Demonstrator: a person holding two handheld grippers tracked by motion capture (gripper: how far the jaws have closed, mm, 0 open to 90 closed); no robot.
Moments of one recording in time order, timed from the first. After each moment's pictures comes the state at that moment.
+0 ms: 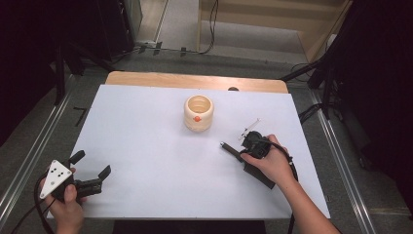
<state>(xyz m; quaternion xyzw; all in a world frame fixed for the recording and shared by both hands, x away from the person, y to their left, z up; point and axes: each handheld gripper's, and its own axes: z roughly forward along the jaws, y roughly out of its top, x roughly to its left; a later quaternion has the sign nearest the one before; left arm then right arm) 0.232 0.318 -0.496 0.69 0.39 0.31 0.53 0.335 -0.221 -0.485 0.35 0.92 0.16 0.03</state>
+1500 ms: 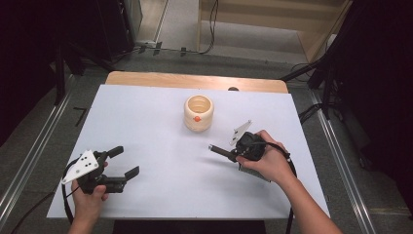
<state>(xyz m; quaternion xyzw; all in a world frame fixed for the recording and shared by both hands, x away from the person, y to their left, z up) 0.246 0.249 -0.465 0.75 0.29 0.17 0.58 0.316 -0.191 -0.448 0.21 0.96 0.19 0.06</state>
